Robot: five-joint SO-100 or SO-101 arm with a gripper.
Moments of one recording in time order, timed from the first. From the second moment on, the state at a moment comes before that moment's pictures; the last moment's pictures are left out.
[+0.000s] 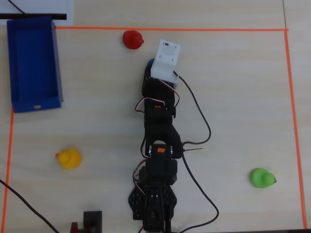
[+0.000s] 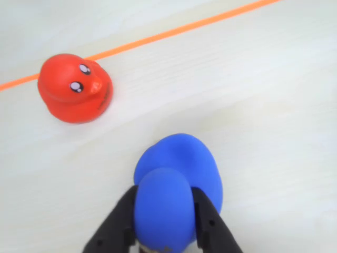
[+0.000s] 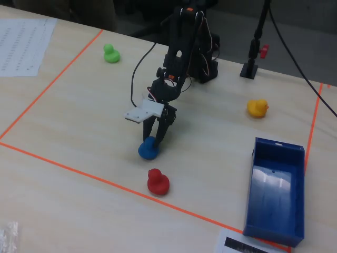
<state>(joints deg) 6.6 83.1 131.7 -17.5 -72.1</state>
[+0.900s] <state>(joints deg) -33.1 53.3 28.7 70.8 -26.7</state>
